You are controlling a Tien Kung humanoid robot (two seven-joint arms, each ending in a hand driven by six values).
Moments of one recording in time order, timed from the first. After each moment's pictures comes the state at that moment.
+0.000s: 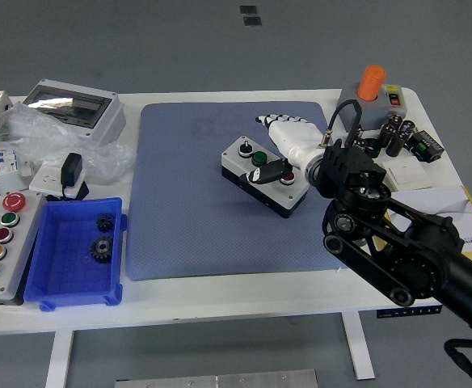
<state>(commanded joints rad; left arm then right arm) 0.03 0.16 -1.39 -0.18 1.05 0.09 0.31 0.67 -0.16 0.75 1.38 -1.98 0.20 -0.65</state>
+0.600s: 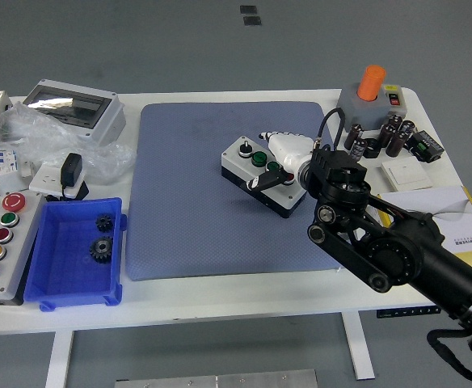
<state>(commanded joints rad) 0.02 0.16 -1.41 -0.18 1.07 0.08 0.31 0.70 -0.11 0.75 1.21 -1.95 0.19 -0.65</state>
